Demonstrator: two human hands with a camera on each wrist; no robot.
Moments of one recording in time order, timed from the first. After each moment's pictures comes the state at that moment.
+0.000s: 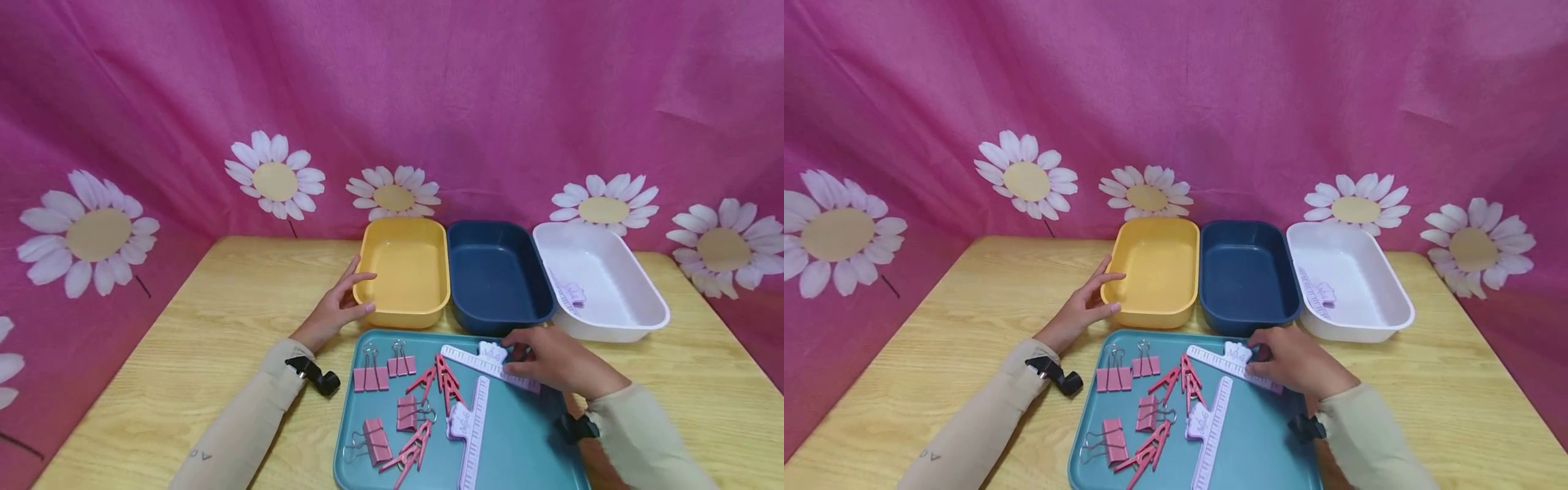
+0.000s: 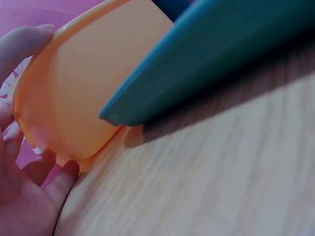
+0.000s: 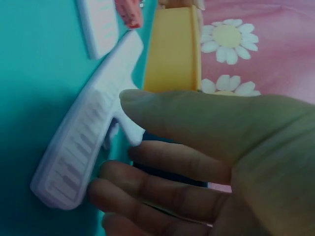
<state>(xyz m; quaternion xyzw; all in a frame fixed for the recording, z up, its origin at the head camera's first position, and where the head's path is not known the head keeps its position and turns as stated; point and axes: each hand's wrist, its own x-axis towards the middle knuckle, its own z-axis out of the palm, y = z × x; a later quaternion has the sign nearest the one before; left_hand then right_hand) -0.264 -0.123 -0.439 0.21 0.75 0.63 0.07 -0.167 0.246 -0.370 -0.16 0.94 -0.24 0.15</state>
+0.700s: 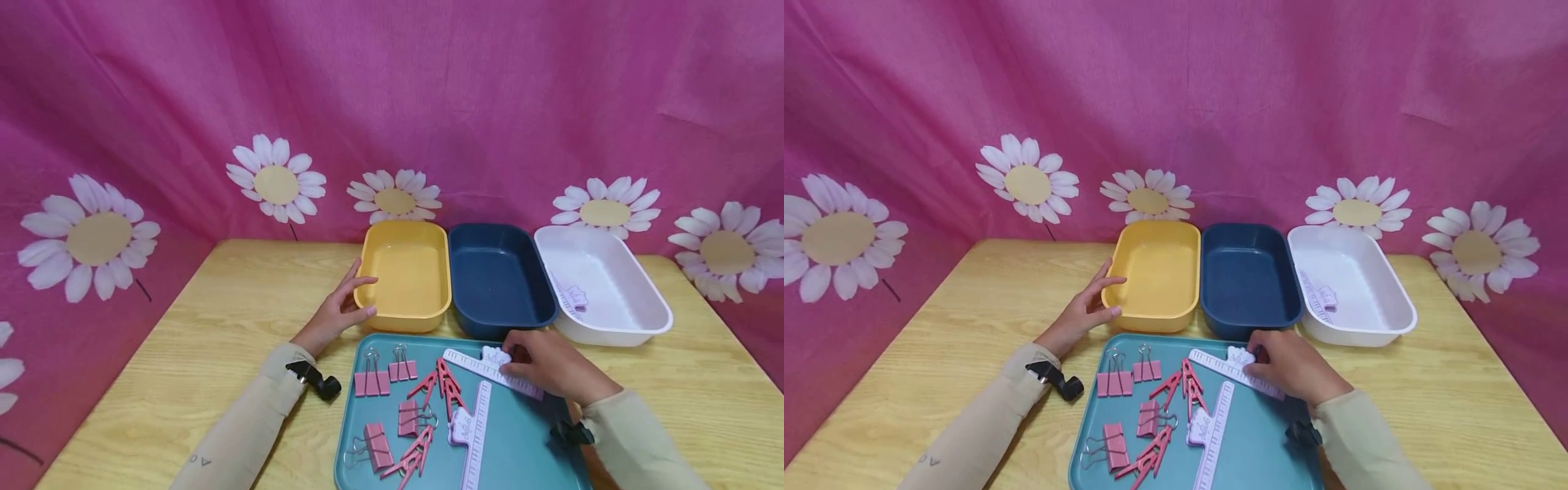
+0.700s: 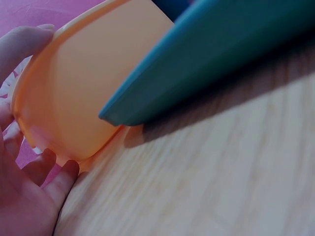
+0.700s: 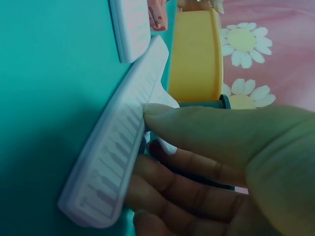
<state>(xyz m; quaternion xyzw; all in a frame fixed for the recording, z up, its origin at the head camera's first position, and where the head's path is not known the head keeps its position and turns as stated) -0.268 -0.123 -0.438 0.21 0.75 0.62 0.08 -0.171 0.240 -0.381 -0.17 0.96 -0.22 0.09</state>
